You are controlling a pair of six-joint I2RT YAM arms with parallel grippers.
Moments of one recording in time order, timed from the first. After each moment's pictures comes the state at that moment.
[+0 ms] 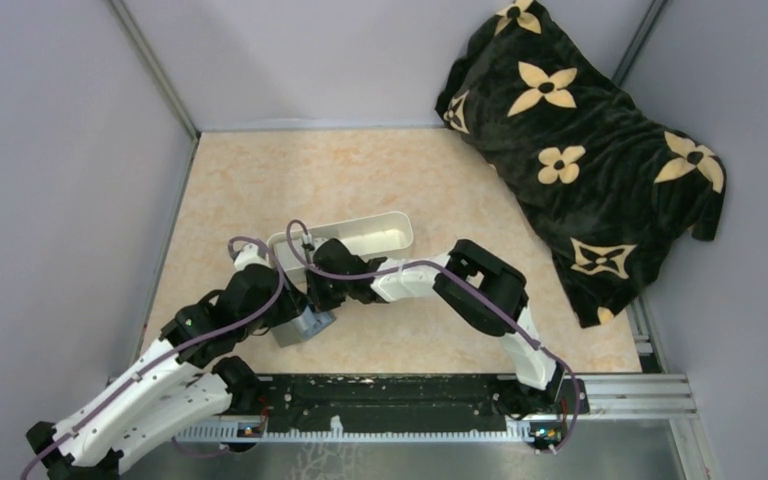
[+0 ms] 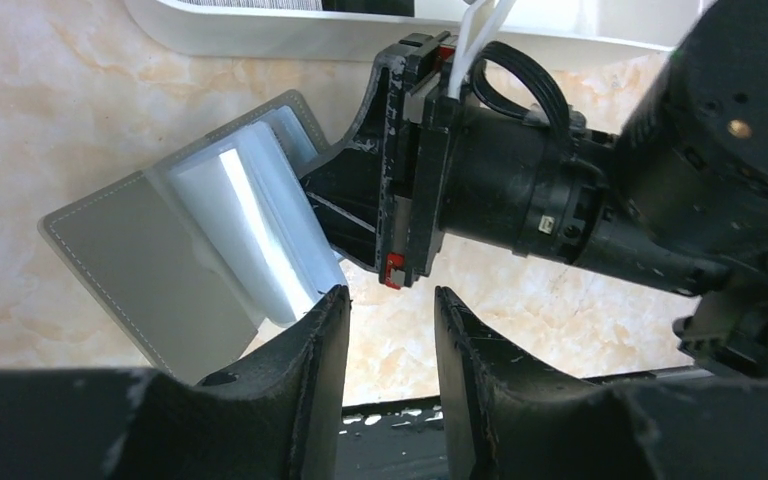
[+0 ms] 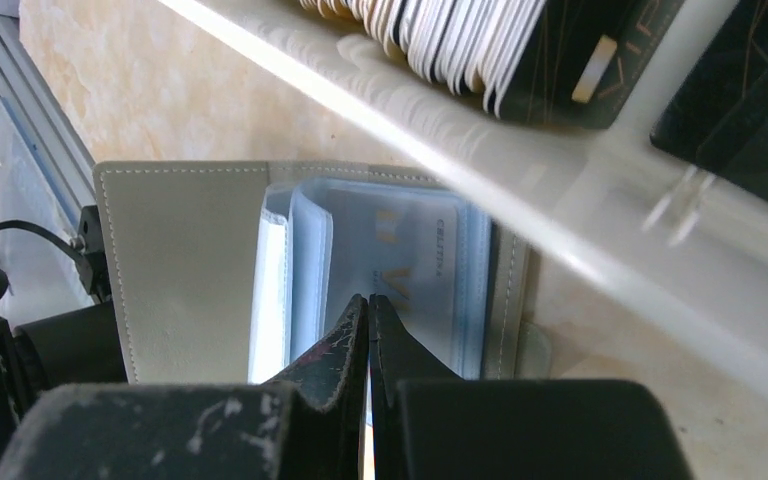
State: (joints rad) left arm -0.78 0.59 0.65 -0.80 -0.33 -0.96; right arm 1.08 2.11 1.33 0.06 -0.24 0.69
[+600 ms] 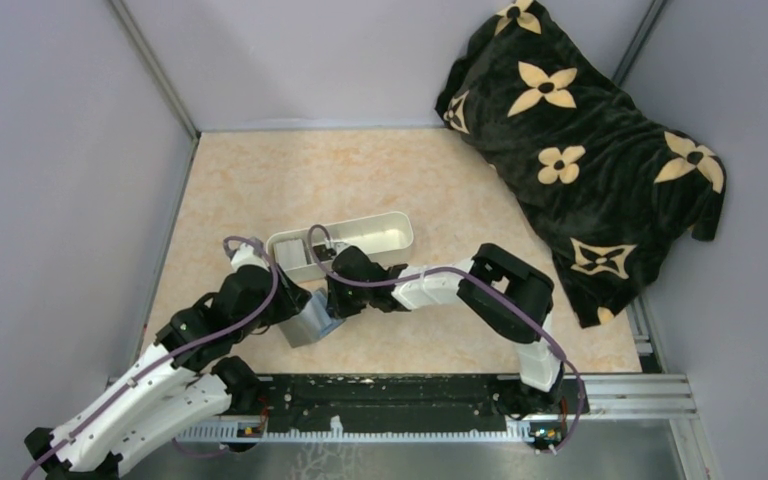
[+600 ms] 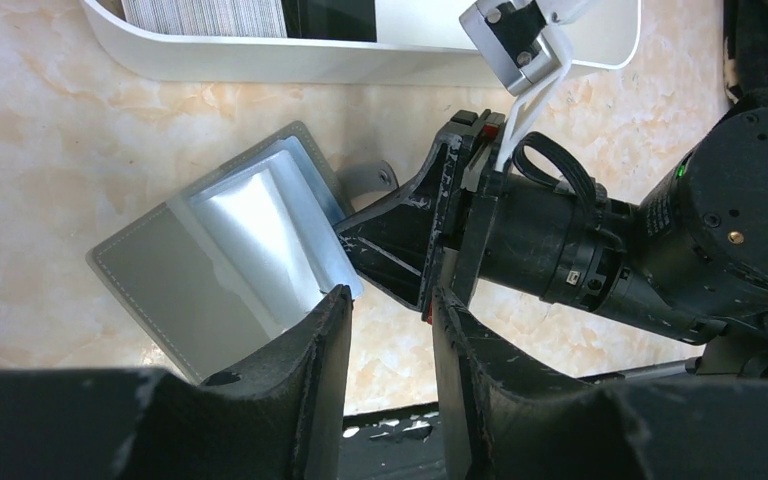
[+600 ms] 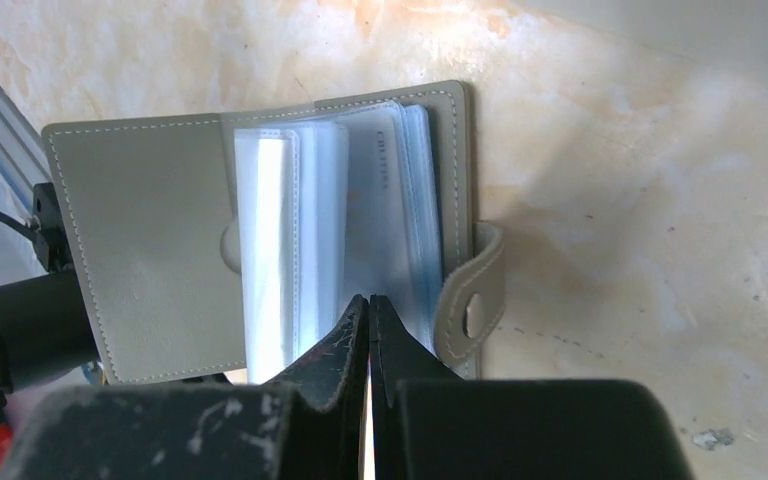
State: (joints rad) left arm -0.78 0.57 0.65 -0.76 -0.32 -0.95; right arm 1.08 1.94 1.09 0.10 -0.14 0.73
